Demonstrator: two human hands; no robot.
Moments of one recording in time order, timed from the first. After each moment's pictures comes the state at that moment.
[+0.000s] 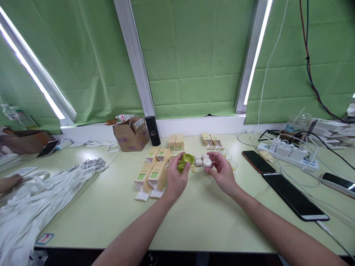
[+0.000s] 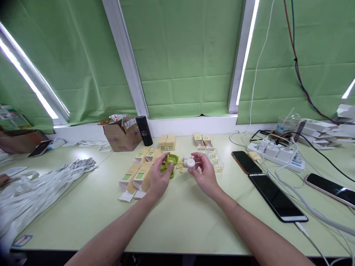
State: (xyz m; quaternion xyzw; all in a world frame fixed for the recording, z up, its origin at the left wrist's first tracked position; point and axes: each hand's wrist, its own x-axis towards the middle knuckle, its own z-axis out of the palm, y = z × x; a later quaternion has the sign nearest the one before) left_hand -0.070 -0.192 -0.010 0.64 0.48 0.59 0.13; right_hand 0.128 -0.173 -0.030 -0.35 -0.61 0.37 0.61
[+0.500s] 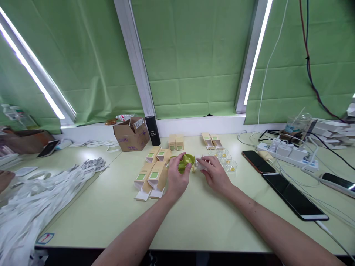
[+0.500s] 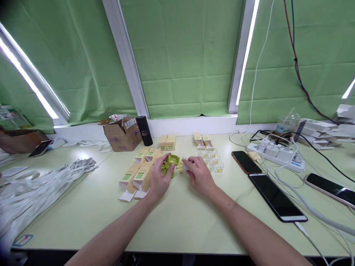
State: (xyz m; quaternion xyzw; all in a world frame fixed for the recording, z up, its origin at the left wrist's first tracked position) left_hand -0.069 -0.193 -0.014 0.65 0.48 0.58 0.12; right_hand 0.131 -0.160 -0.046 -0.32 -0.82 -0.01 0.48
